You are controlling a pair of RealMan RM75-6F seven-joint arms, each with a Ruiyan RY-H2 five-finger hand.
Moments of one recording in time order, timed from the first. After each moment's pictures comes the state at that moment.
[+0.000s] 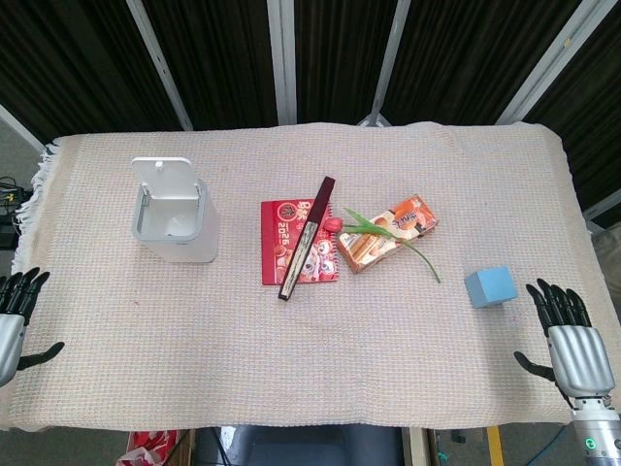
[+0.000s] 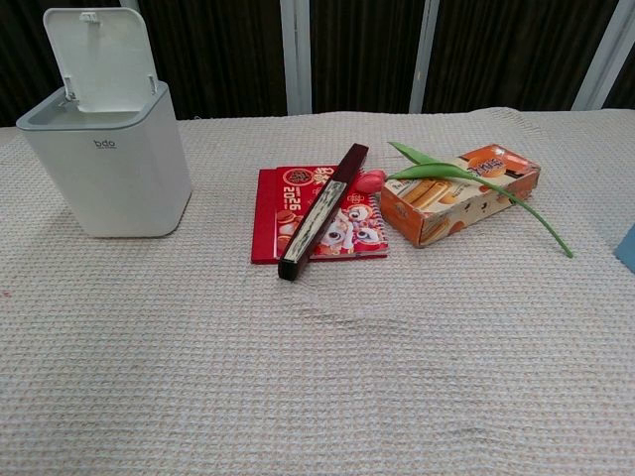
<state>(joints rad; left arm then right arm) -0.08 -1.09 -0.02 -1.64 1.49 1.48 0.10 0.07 -1.11 0.04 -1.63 -1.50 1.46 -0.06</state>
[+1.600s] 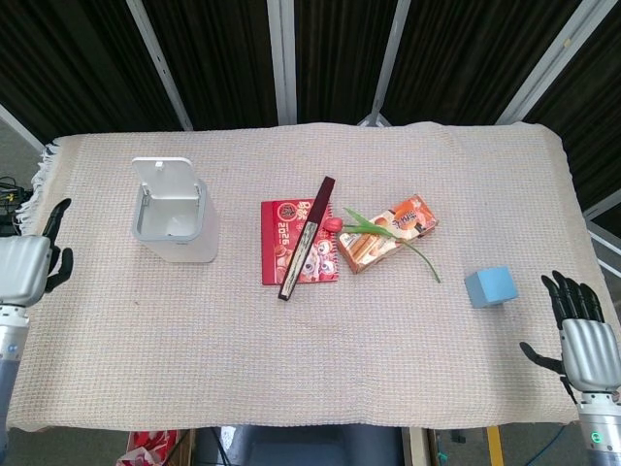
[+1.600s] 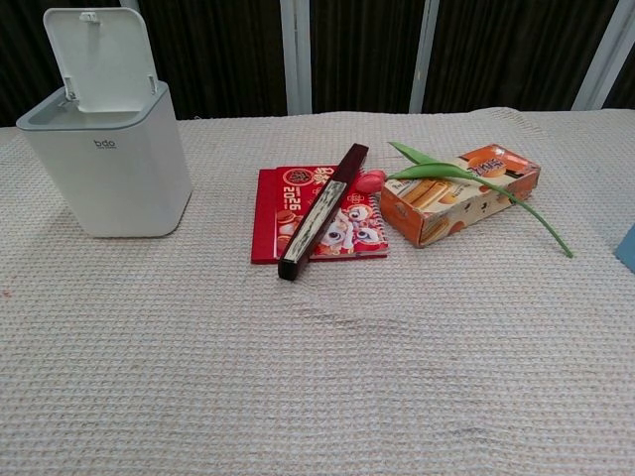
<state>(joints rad) -0.34 -1.04 -0.27 -1.76 1.17 1.22 0.32 0.07 -1.12 0.08 -1.64 -1.45 1.47 0.00</state>
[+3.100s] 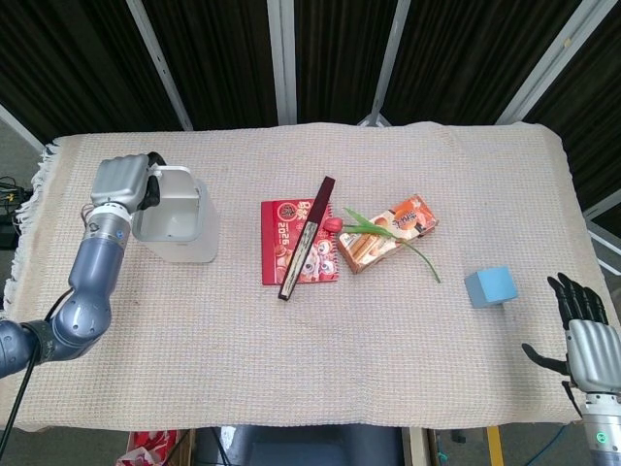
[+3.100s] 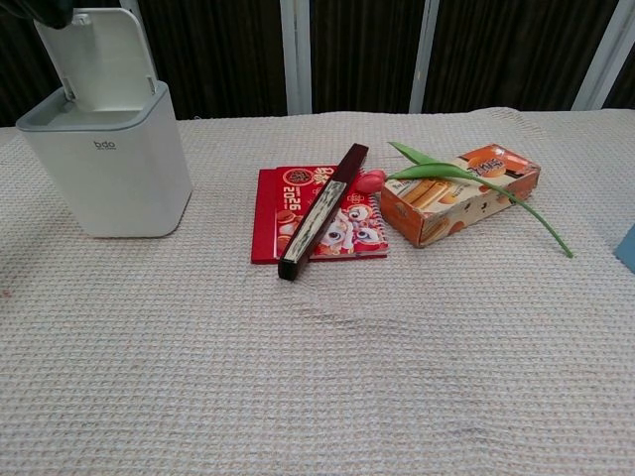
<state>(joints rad) -1.07 -1.05 -0.36 -1.72 0.05 0.98 0.78 0.06 -1.10 0.09 -1.66 -1.41 1.44 0.06</state>
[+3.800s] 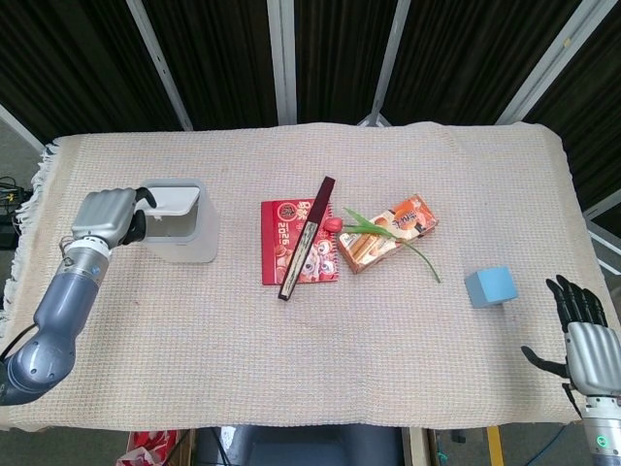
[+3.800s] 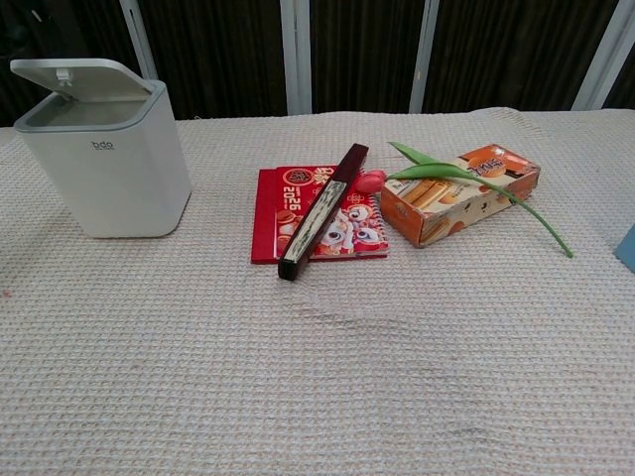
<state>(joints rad) -0.99 -0.90 -0.26 -1.96 0.13 0.97 0.69 0.06 -1.10 0.08 -1.67 -1.44 1.46 0.05</state>
